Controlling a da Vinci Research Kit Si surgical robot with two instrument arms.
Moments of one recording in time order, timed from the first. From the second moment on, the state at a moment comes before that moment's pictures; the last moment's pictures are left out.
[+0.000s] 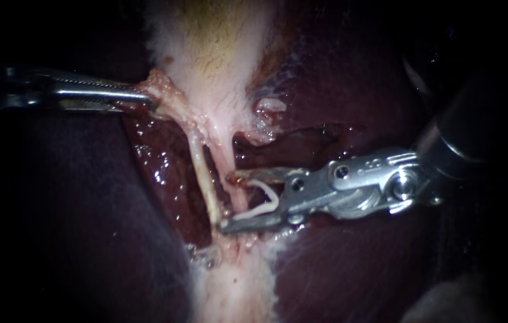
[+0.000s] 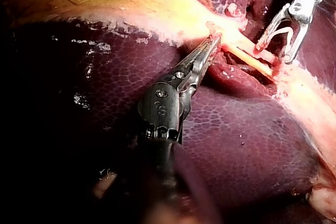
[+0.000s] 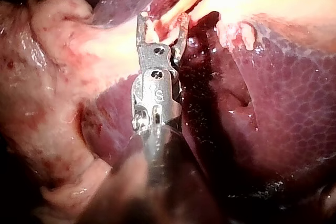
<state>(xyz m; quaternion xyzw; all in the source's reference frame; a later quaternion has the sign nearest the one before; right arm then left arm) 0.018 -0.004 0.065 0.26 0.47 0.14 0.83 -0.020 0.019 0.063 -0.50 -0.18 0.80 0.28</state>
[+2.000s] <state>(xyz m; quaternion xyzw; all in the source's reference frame) 0.025 -0.010 0.068 0.39 0.55 0.03 0.74 -0.020 0.019 0.062 -0.50 -0.18 0.80 0.28</state>
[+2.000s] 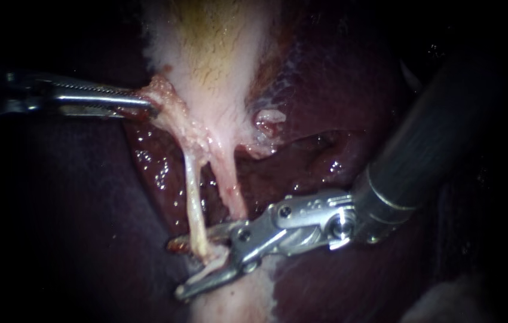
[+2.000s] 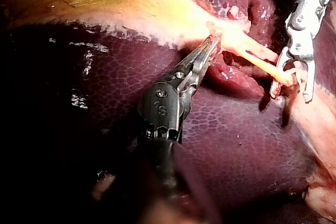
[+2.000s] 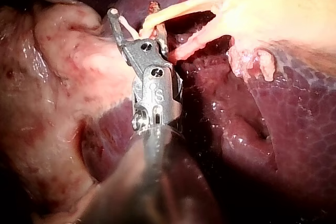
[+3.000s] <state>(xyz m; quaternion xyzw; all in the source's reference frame) 0.024 -0.009 0.069 0.39 0.52 0.02 0.76 -0.020 0.019 0.062 -0.50 -0.18 0.80 0.28</state>
